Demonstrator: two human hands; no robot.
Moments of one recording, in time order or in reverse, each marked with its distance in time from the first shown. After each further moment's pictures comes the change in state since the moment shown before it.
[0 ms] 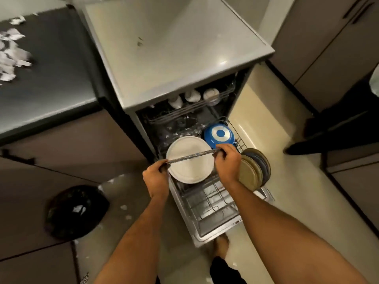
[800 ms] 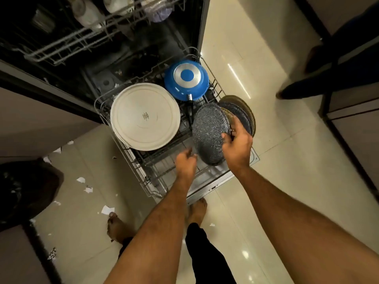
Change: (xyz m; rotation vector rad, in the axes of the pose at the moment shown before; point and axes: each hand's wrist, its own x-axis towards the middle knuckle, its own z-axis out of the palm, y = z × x) left_hand -0.113 -0.061 0.327 -0.174 -0.587 -0.540; right_hand 0.030 0.282 -0.040 -0.133 -0.110 0.247
